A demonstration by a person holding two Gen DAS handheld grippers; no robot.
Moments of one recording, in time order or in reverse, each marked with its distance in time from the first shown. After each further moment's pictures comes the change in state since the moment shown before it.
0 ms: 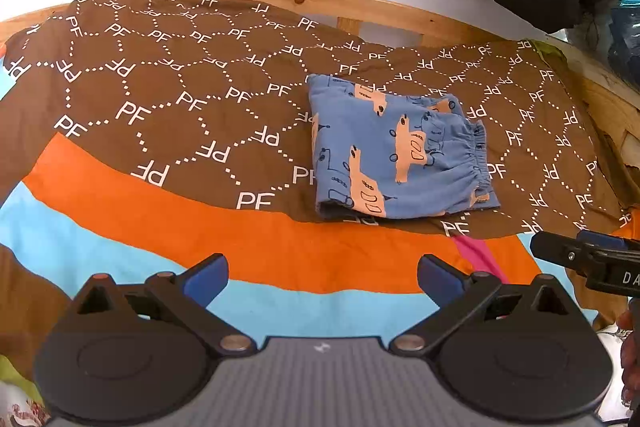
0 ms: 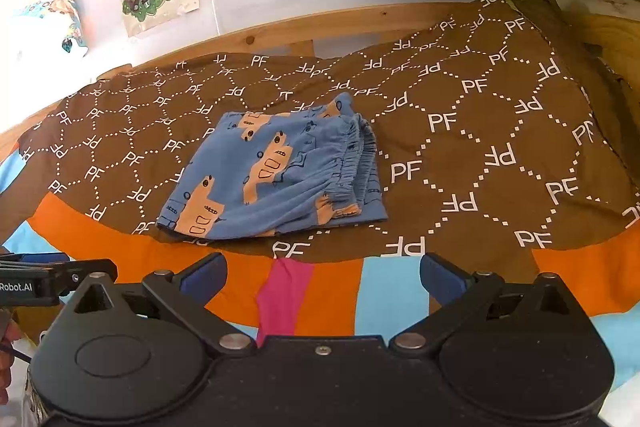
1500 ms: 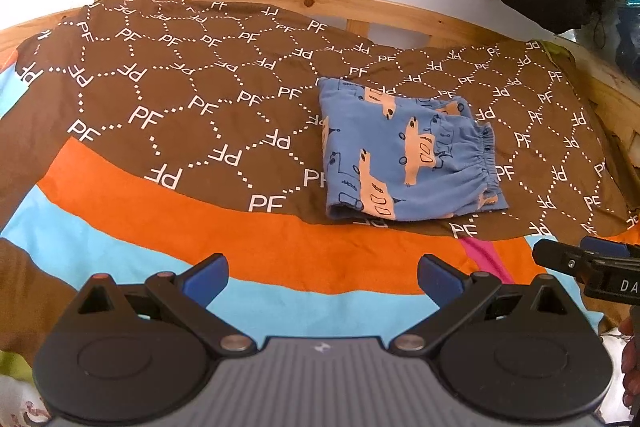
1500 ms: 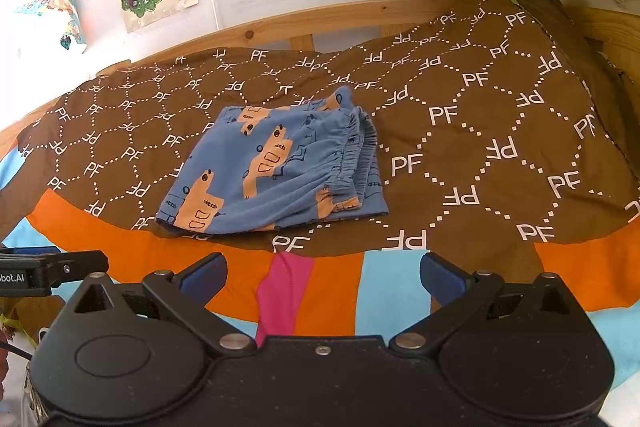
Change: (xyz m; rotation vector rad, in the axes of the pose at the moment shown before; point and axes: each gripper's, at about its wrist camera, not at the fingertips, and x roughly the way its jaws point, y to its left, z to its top) left arm -0.005 -0.001 0.001 0.001 -0.002 0.039; right arm 0.003 0.000 -0.001 0.002 0.014 0.002
